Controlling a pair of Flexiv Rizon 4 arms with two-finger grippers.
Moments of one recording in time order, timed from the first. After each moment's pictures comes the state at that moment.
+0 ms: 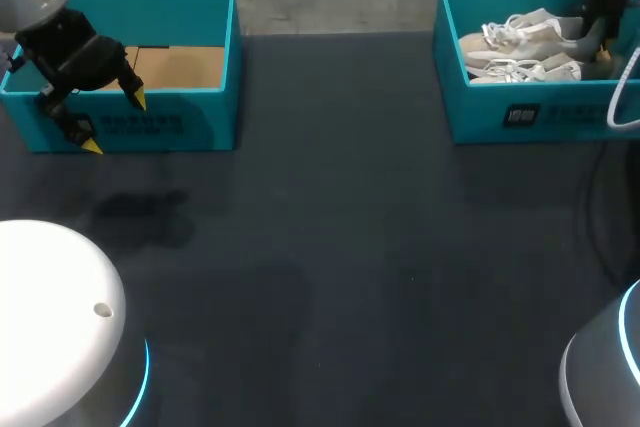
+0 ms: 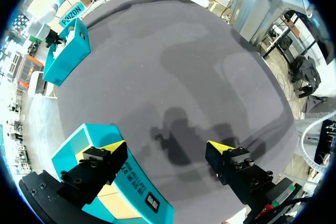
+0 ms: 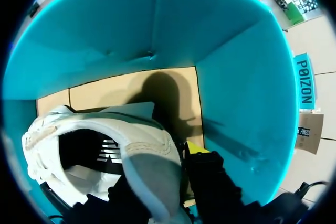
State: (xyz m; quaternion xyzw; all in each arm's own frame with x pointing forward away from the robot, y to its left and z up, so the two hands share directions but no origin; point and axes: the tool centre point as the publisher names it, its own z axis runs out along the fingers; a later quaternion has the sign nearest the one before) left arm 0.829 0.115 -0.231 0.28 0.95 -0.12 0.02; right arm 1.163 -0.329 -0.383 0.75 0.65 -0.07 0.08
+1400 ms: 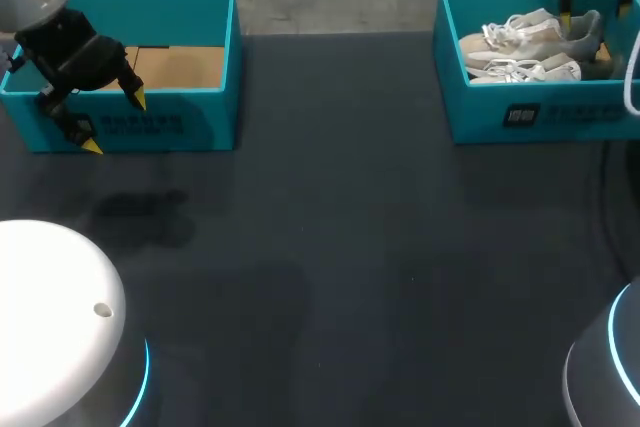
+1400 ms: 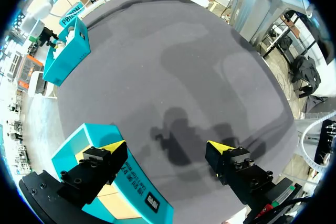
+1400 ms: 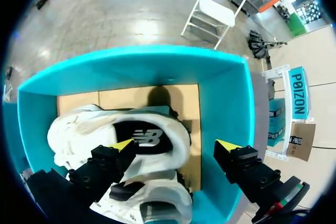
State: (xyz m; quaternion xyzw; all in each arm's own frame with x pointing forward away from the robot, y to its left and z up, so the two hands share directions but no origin) left arm 0.829 0.115 -0.231 0.28 0.95 -0.12 0.02; right arm 1.170 -0.299 -0.315 0.73 0.67 -0.06 0.10
